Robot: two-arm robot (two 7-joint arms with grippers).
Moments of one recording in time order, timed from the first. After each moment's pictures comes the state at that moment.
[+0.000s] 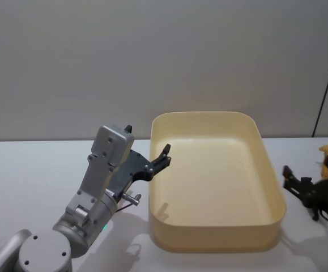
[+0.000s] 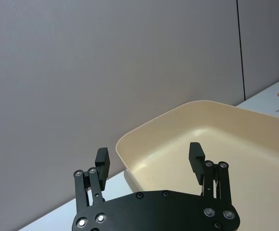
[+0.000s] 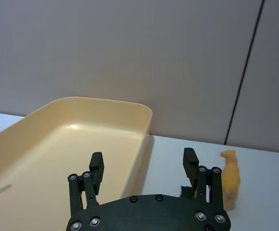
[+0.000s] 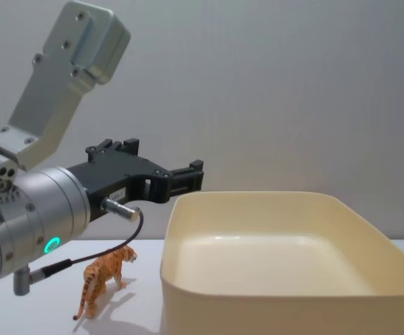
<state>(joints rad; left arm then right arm) -0.24 0.38 0.45 -1.63 -0.20 0.01 -0.01 -0.10 0.40 -0.18 -1.83 0.33 0.05 0.00</state>
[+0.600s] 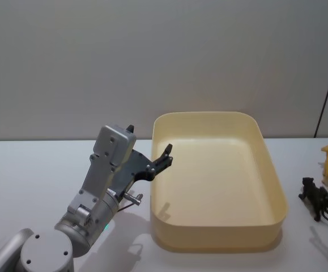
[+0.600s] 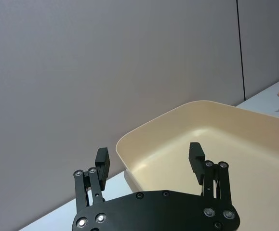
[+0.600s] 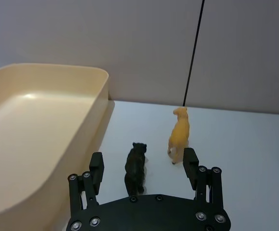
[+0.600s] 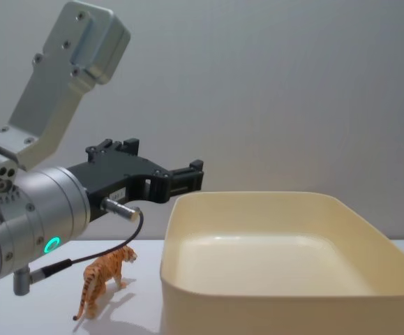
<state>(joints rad) -0.24 0.38 0.45 -1.63 -0.20 0.01 -0.01 -0.20 0.48 -0.11 -1.88 0.40 0.13 -0.09</state>
